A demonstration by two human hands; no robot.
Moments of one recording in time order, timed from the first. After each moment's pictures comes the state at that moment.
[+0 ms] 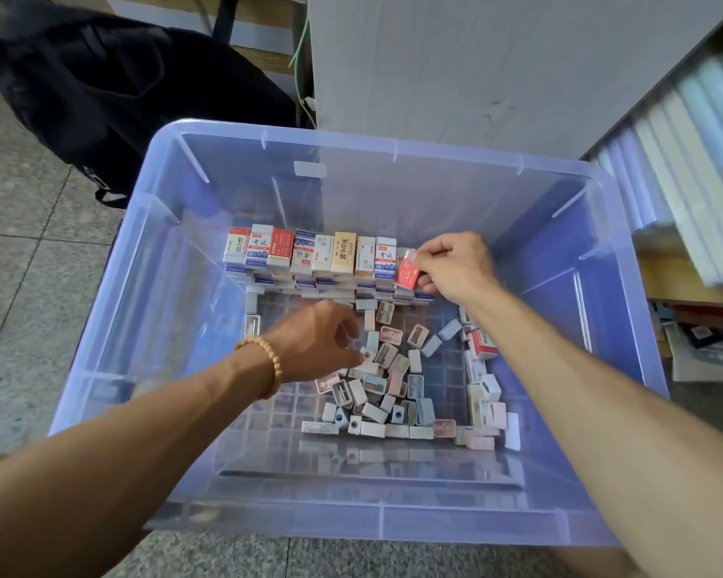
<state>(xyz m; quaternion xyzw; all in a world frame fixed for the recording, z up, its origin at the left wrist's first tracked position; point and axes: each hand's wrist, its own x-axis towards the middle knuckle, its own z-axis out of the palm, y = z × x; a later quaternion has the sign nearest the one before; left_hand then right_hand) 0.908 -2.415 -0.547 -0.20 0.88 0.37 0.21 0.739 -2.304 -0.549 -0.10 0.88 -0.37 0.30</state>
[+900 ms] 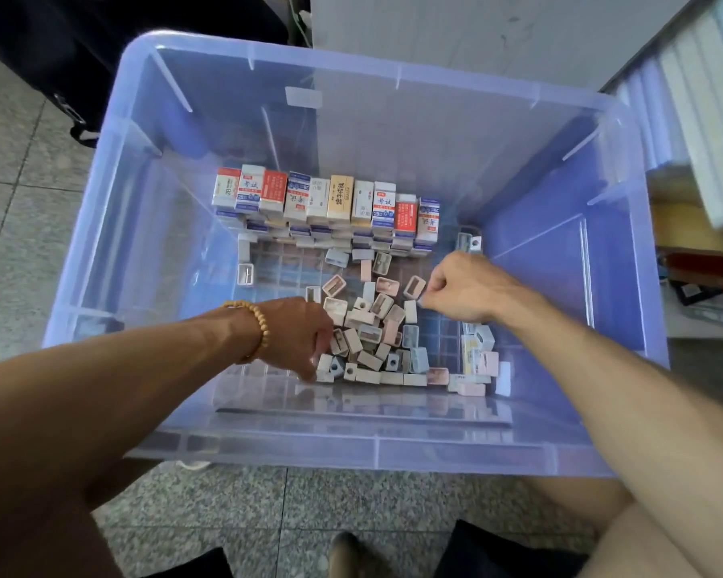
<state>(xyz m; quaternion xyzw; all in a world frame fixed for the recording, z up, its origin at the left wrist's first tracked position) 0.940 -2.415 -0.574 -0.09 0.87 0.25 0.40 0.769 -2.257 -0.543 -0.30 0.87 0.03 0.39</state>
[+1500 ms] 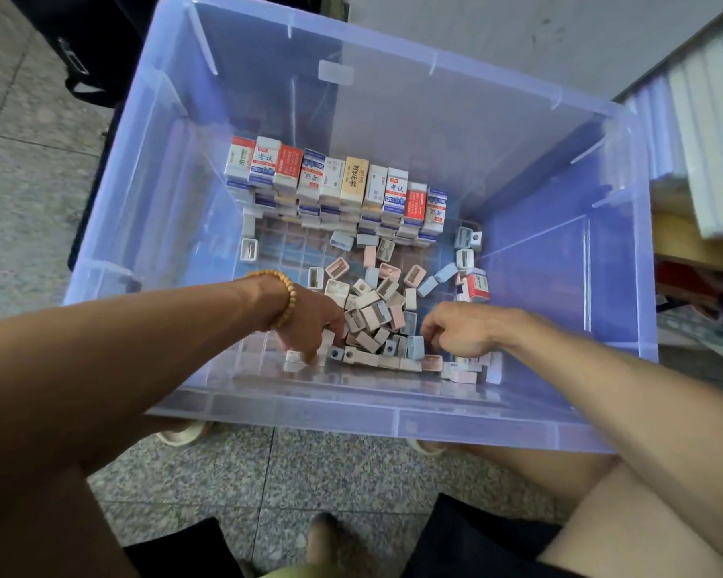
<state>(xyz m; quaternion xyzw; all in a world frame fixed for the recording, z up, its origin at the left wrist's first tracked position) 0.933 -2.407 -0.572 -0.06 0.81 0.30 0.51 0.790 -2.234 -0.560 -0.37 0.74 0.19 0.53</state>
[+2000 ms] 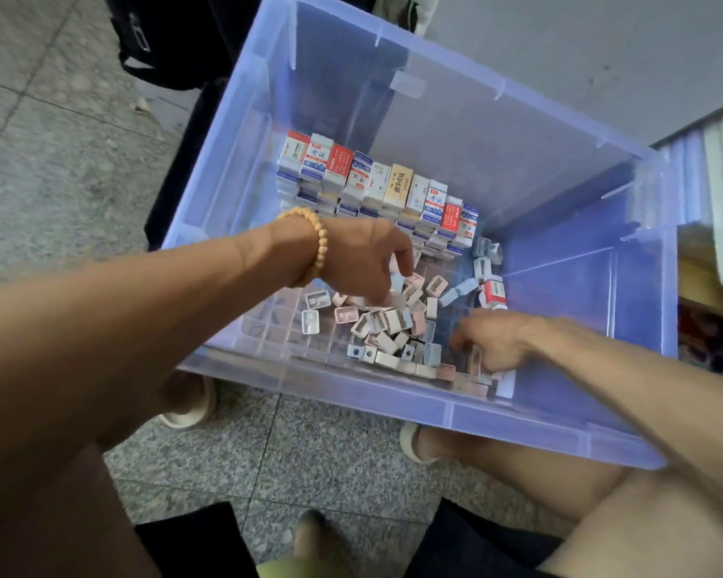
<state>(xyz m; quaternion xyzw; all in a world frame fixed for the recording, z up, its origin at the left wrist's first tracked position) 0.926 -2.434 -0.505 -0.12 0.84 0.47 0.26 0.776 -2.238 -0.555 -0.46 0.65 0.37 0.47</state>
